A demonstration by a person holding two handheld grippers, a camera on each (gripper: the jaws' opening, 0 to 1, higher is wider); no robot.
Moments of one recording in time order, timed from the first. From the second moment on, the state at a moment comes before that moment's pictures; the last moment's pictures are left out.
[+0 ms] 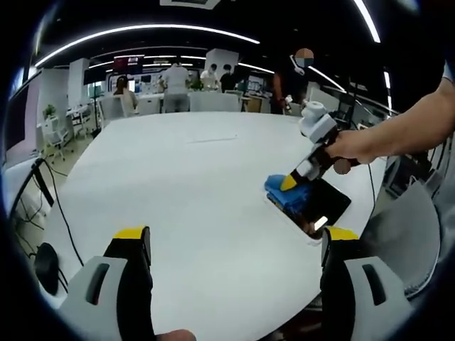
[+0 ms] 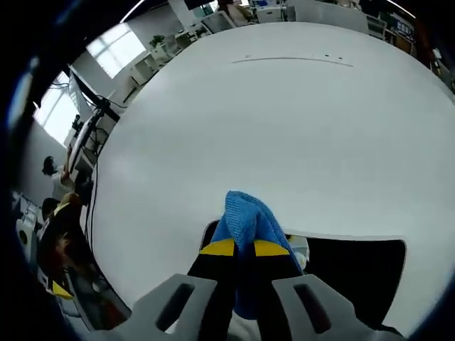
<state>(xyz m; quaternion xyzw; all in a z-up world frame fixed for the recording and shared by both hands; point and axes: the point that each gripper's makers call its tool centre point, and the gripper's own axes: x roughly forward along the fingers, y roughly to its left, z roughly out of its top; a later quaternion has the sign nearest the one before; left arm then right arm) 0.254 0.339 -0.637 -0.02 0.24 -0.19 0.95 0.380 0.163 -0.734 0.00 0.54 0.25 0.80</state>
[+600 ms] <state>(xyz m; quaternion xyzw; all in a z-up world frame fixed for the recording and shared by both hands) 0.259 0.342 -0.637 -0.02 0.23 -0.19 0.95 0.382 0.175 -0.735 -0.04 0.55 0.27 0.79</state>
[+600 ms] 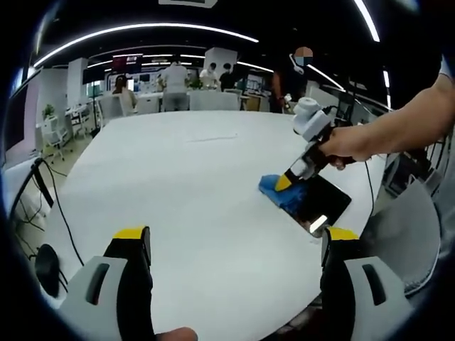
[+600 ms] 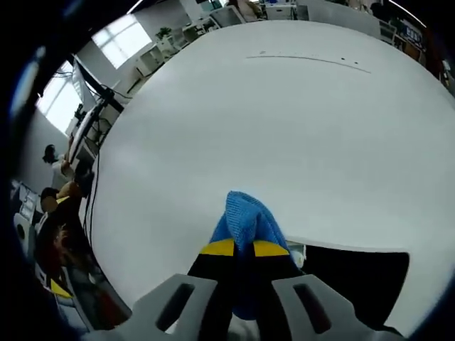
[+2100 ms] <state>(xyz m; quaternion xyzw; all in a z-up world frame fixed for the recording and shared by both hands) 0.236 0.346 -0.634 -0.02 0.24 -0.17 0.96 0.316 0.177 -0.733 -0.04 0.58 0.29 0.76</state>
